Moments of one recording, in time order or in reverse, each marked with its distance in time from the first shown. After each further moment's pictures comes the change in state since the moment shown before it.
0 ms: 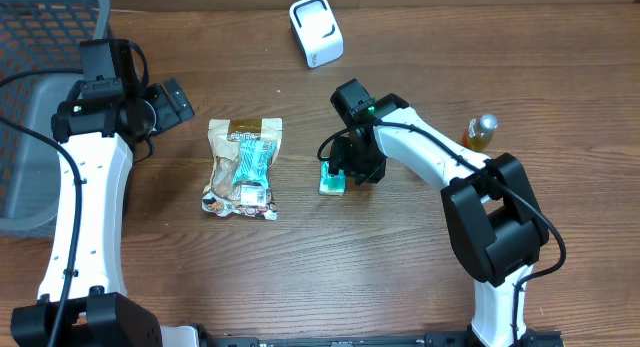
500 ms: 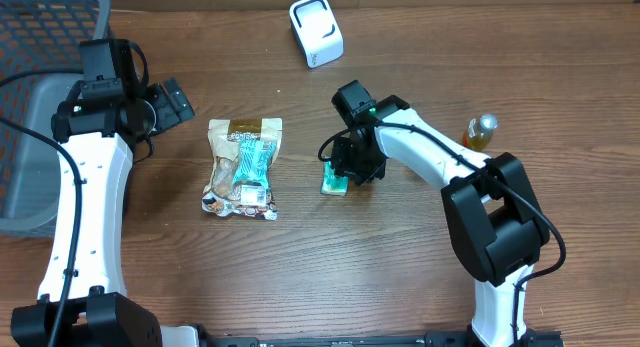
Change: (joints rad) left arm 0.000 0.000 0.000 0.000 0.000 0.000; right arm -0.010 0.000 -0.009 0.017 -0.024 0.000
